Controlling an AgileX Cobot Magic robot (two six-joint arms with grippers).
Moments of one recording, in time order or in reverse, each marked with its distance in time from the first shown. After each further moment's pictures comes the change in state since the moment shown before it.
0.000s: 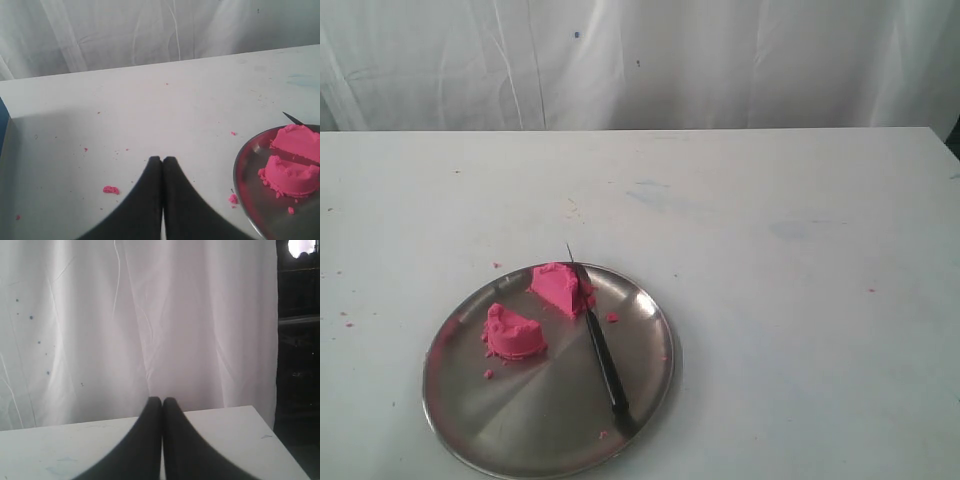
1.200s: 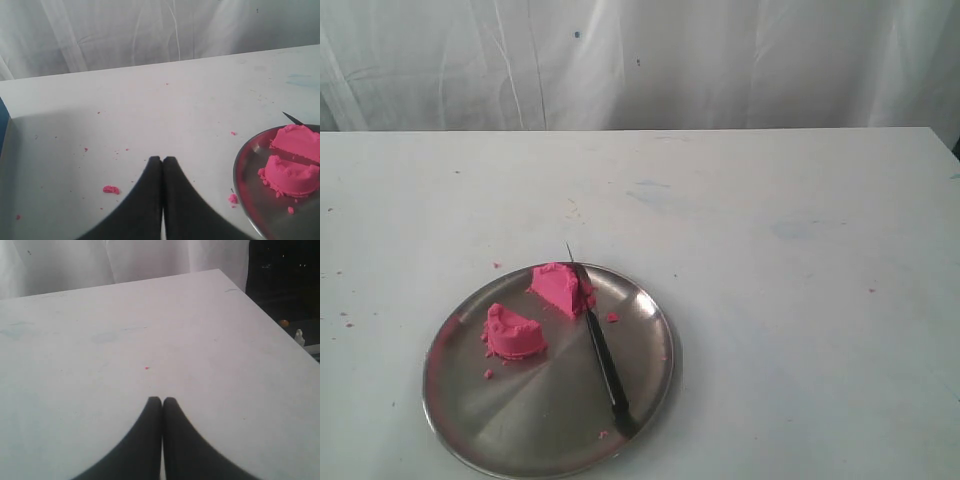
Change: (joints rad) left arm 0.000 -0.002 0.000 0.000 0.002 0.000; right arm -0.063 -0.328 0.316 -0.052 0.381 0.051
